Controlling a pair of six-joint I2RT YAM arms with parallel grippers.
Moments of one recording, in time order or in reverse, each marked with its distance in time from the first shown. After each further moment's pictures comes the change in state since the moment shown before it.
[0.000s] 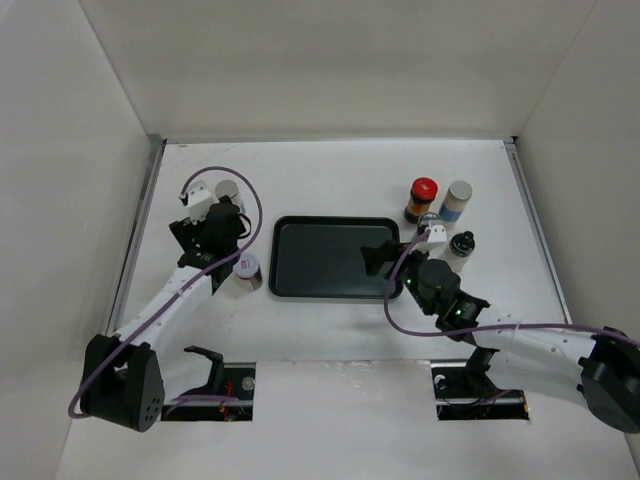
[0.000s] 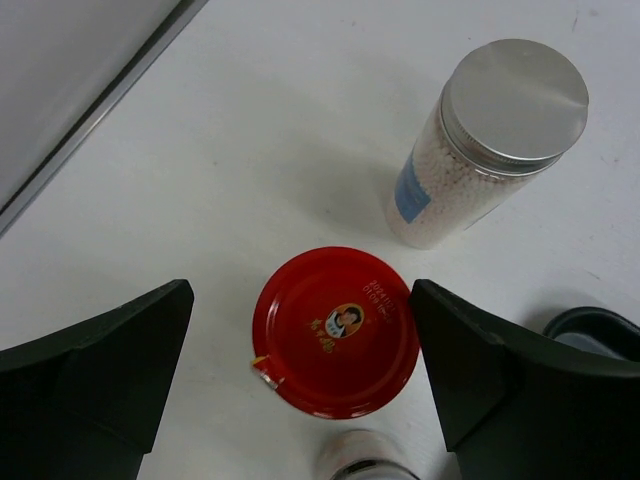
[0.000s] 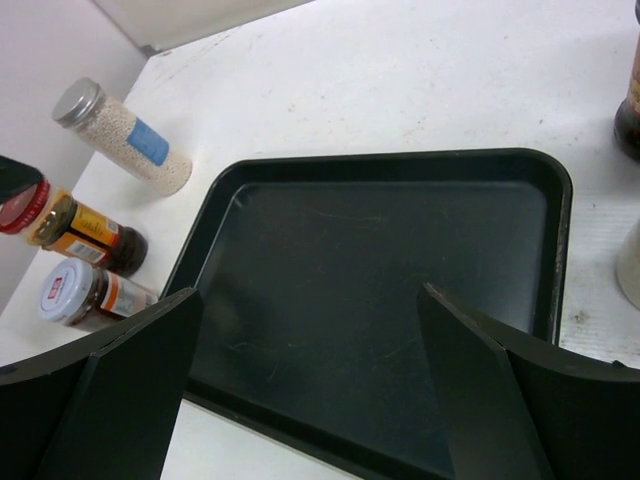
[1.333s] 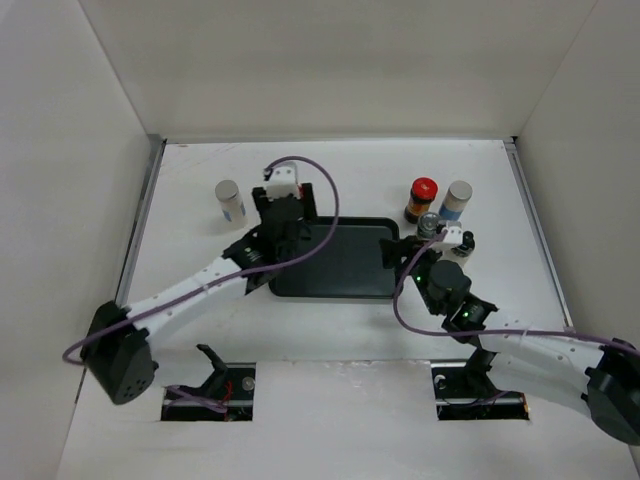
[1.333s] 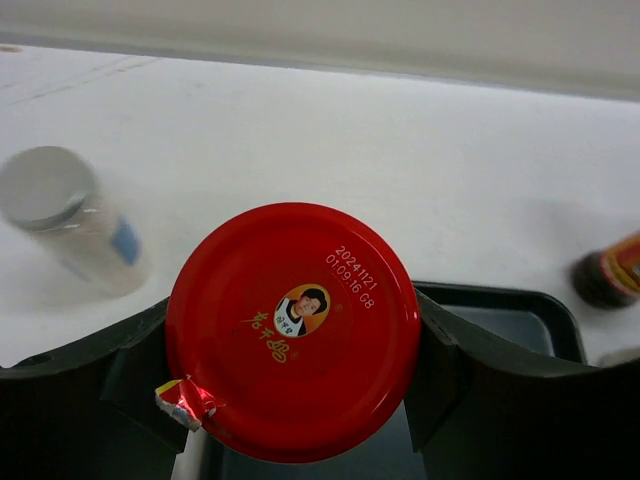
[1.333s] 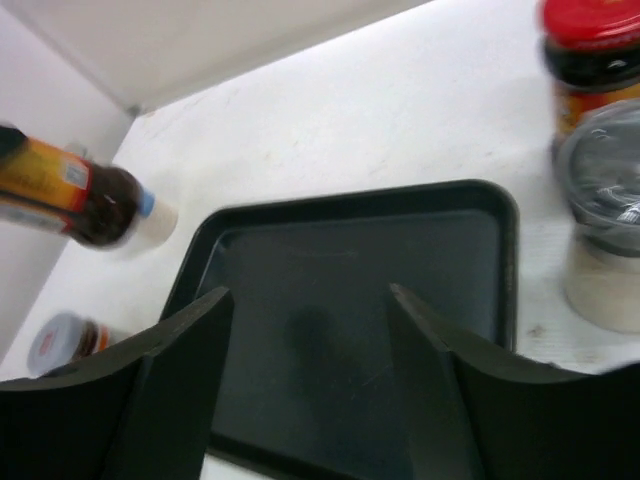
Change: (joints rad) left arm -0.467 0.099 0.218 0.199 0.028 0.146; right arm -0.043 -0.060 -0.033 0.031 0.051 0.000
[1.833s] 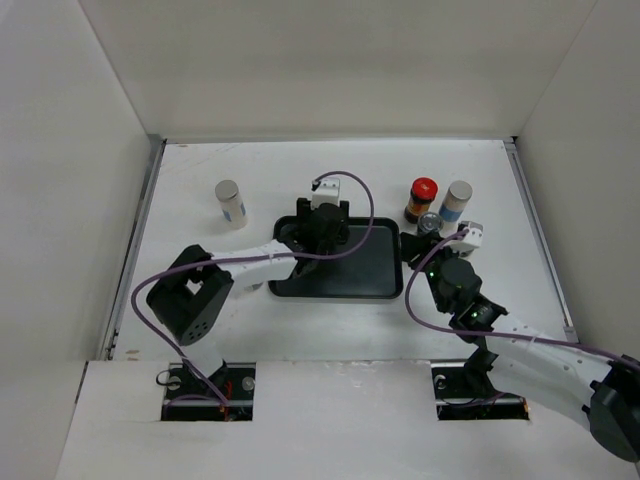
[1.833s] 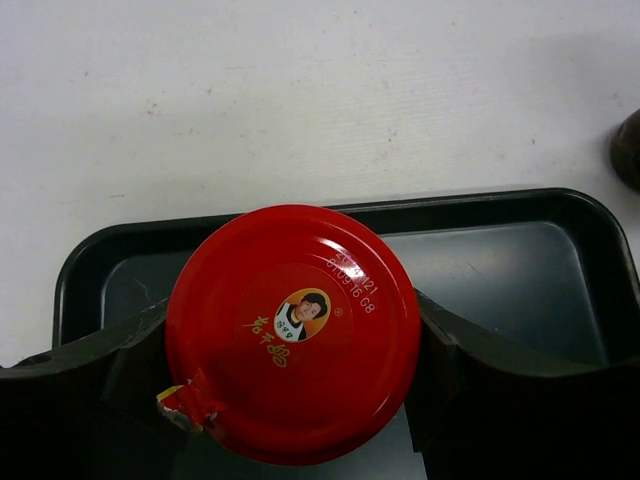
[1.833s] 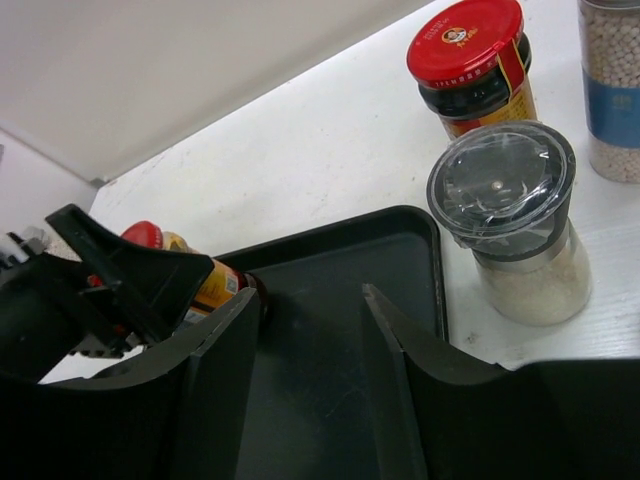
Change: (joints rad) left arm -0.046 0.468 0.083 0.158 0.137 -0.029; right arm -0.108 -0.087 -0.026 -0.063 0.063 0.082
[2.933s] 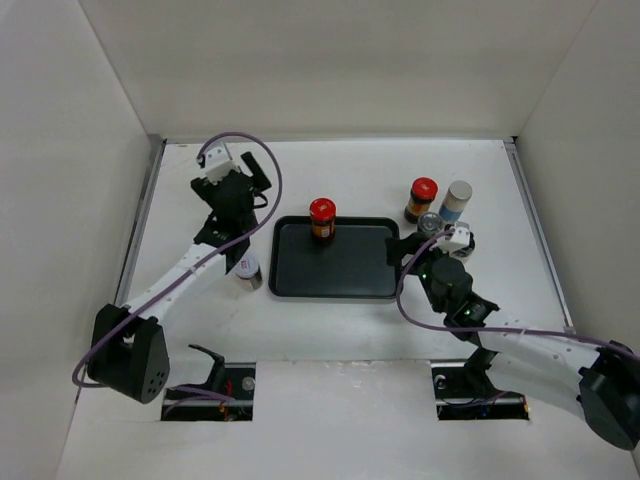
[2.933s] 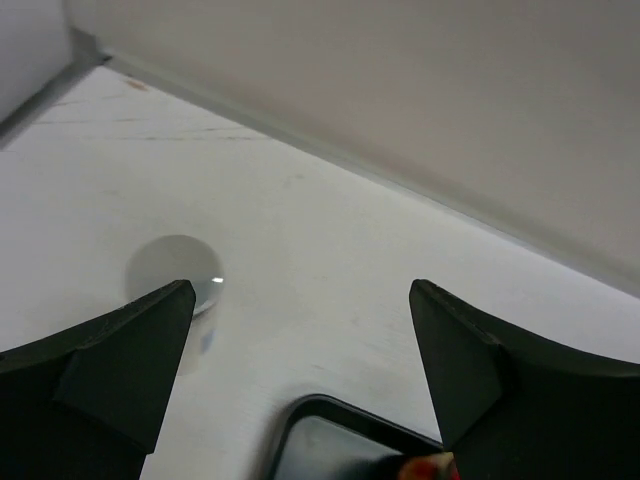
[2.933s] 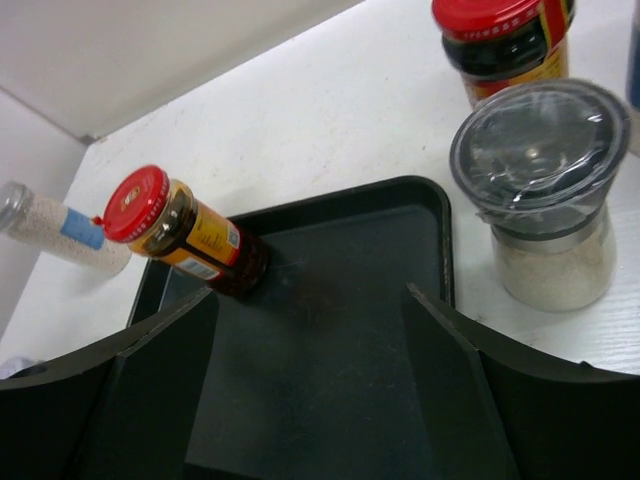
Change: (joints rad) left arm 0.351 -0.405 -0.090 0.050 -0.096 -0.048; right arm 0.007 0.074 -0.009 0.035 -0.055 -0.013
